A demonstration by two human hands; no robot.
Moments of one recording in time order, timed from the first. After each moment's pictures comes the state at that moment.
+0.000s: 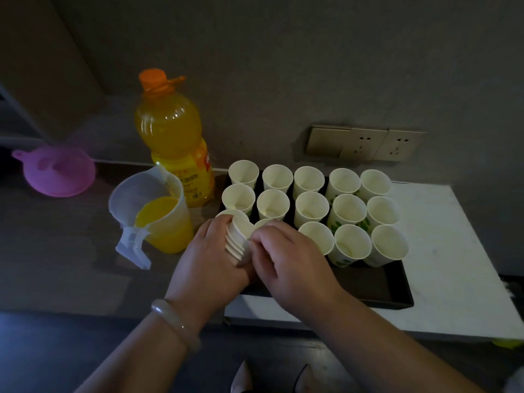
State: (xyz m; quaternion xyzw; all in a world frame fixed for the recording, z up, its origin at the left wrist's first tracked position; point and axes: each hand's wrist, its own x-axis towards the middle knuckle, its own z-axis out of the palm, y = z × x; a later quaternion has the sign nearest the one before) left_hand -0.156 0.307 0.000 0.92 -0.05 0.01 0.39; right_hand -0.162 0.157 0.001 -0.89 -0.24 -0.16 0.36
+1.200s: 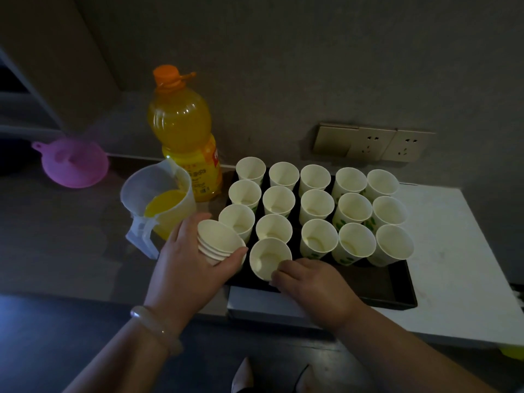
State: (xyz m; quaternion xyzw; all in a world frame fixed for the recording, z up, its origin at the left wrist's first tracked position) left_hand -0.174 0.330 -0.004 0.92 0.03 0.10 0.38; right_hand -0.171 0.106 -0.072 -0.90 -0.40 -0.14 0.10
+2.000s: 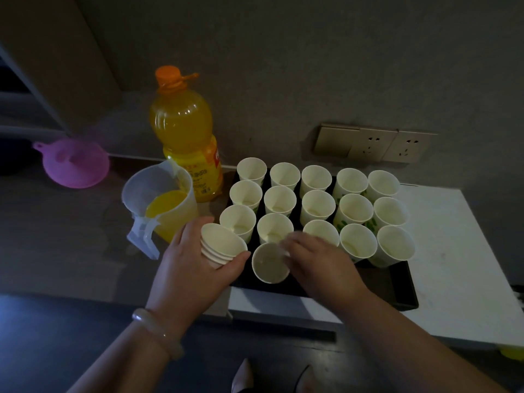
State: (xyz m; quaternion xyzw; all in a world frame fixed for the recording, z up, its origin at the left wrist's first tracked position) left_hand -0.176 0.331 -0.007 0.92 0.03 0.09 0.38; right_hand -0.154 0.103 -0.060 -0.95 -0.27 -0.12 0.14
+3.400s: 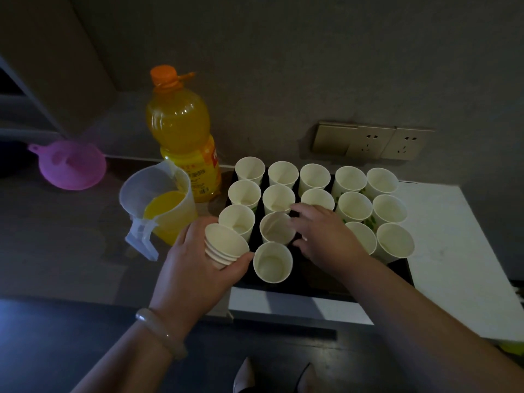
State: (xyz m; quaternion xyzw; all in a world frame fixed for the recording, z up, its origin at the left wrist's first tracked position) left_hand -0.176 0.326 -0.002 0.92 0.01 0.07 0.39; right_hand -0.116 0.098 -0.037 -0.98 -0.19 0.01 0.10
